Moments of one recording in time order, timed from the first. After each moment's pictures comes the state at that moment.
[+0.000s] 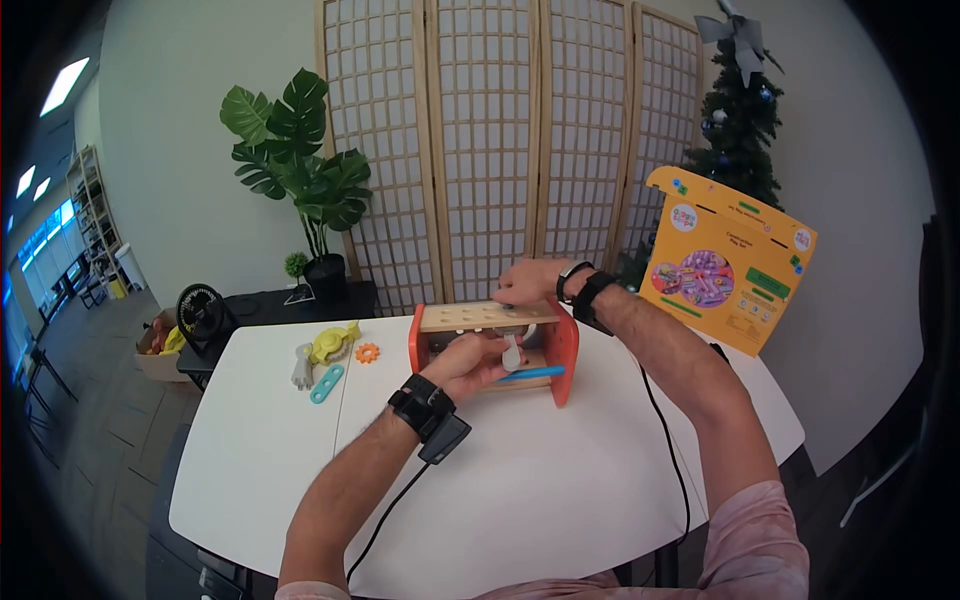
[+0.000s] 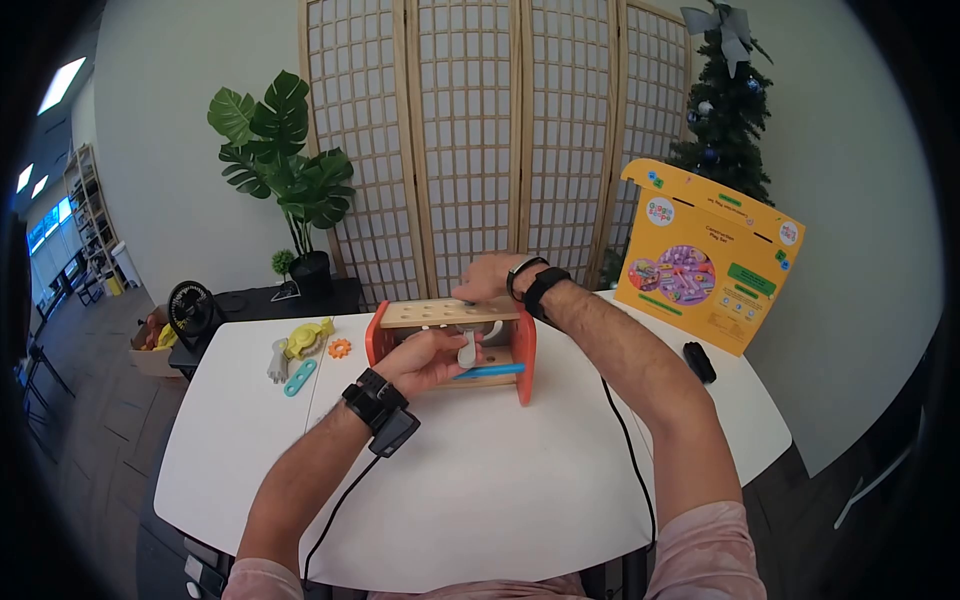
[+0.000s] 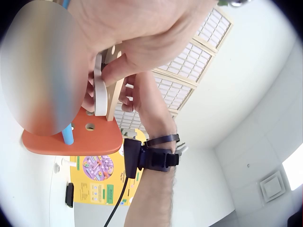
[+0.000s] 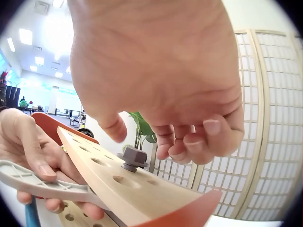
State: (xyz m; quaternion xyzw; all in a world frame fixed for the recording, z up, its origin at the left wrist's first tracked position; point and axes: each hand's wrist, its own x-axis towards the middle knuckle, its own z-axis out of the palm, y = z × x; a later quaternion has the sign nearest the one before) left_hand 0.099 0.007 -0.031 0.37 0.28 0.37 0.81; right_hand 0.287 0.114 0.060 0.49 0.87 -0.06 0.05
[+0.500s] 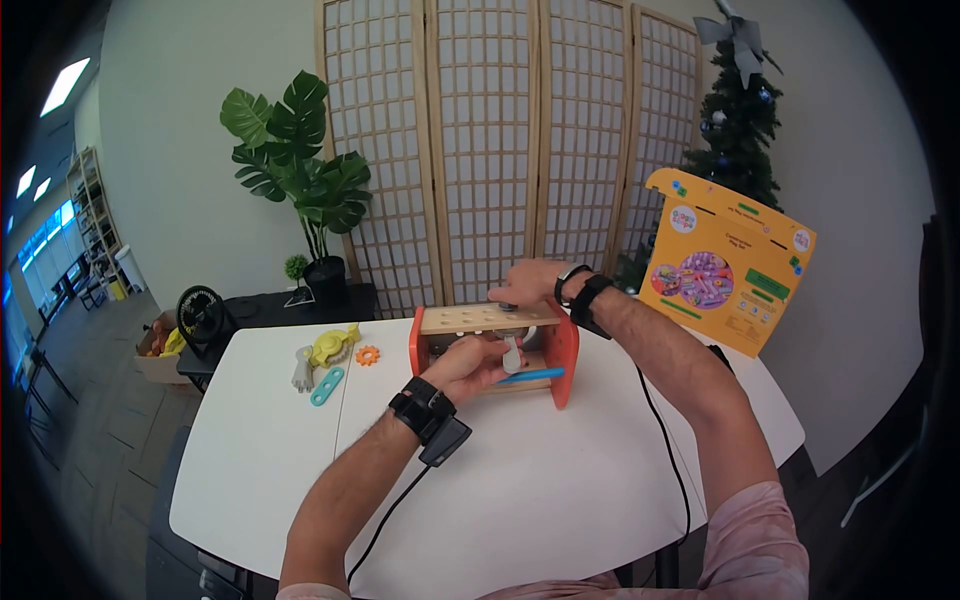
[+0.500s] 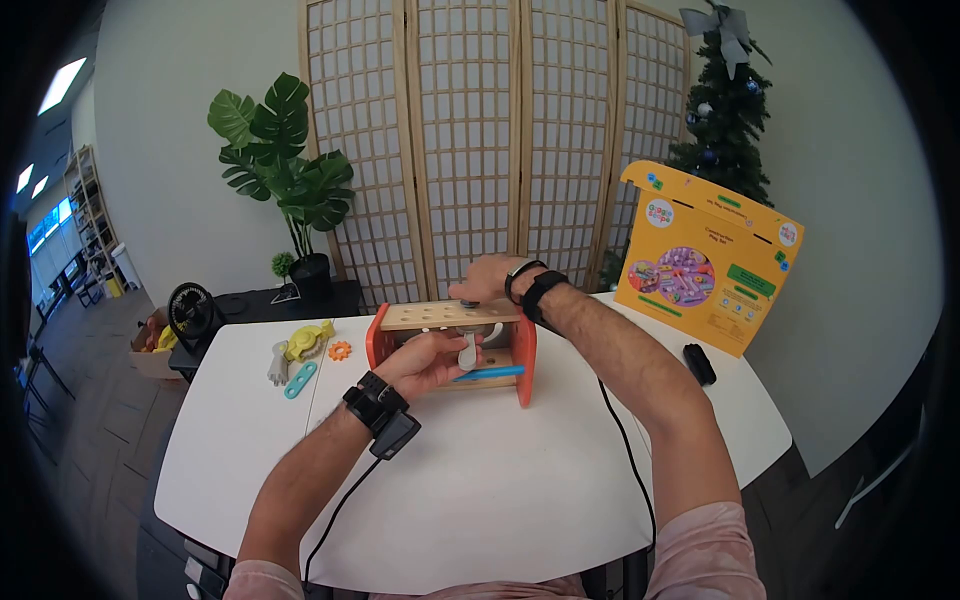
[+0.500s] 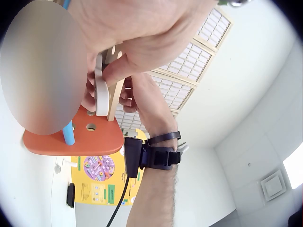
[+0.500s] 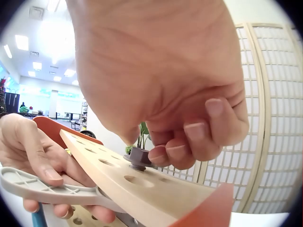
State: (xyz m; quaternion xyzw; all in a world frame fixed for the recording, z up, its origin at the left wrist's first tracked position) left_hand 0.099 0.005 -0.028 0.37 0.28 0.38 0.80; right_hand 0.284 0.111 0.062 0.50 0.86 -0.04 0.05
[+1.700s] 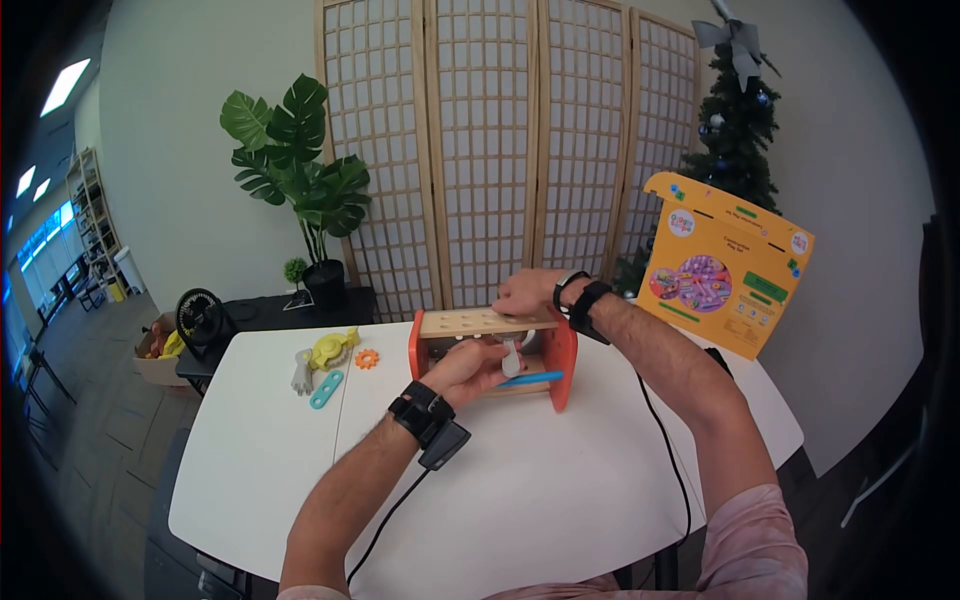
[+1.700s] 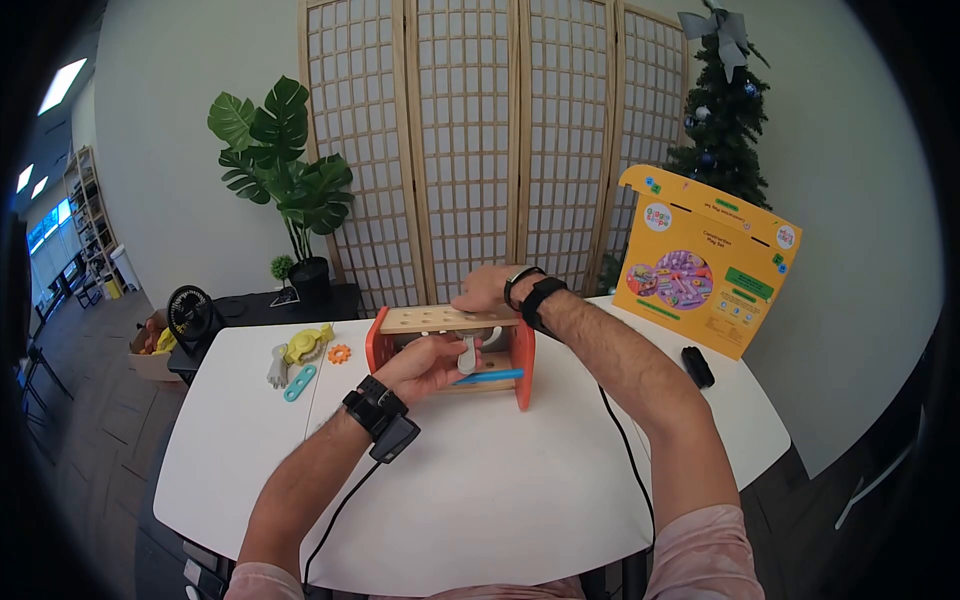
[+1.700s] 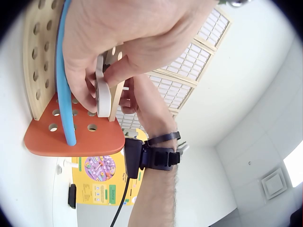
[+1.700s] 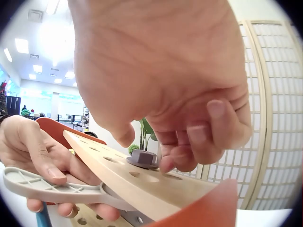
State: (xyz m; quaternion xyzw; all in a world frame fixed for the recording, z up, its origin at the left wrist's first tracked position) left_hand 0.099 0.007 -0.033 0.38 0.27 0.37 0.80; right_hand 0.287 0.111 0.055 0.48 0.88 -0.06 0.05
